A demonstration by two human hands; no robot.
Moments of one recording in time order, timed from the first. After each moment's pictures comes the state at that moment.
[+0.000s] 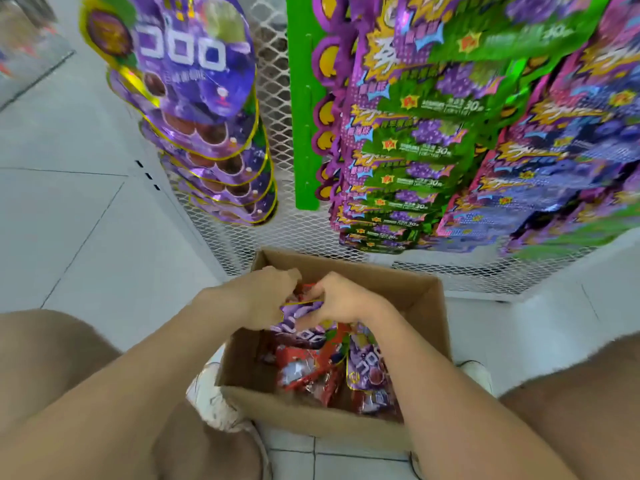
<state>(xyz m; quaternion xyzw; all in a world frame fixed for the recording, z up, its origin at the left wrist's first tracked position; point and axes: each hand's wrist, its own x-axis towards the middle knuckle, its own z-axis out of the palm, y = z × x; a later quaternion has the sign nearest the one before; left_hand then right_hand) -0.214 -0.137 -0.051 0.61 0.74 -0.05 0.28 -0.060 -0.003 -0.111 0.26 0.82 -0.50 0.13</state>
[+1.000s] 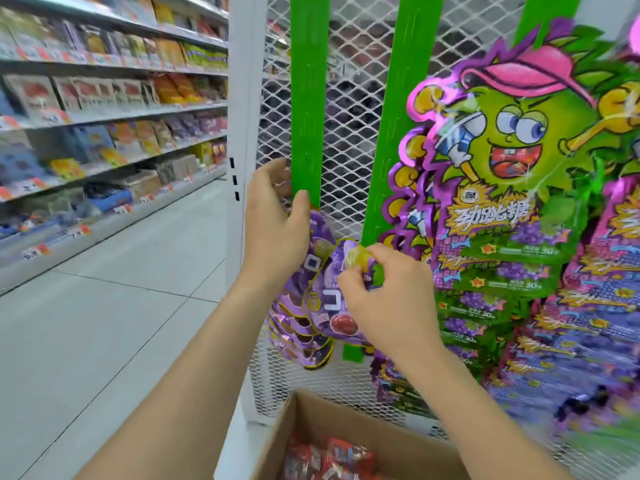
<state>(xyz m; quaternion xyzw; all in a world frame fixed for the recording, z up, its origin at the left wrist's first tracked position) -0.267 -0.098 0.227 0.36 0.66 0.65 -0.11 -0.112 -0.030 0.188 0.23 0.83 -0.22 -0.45</state>
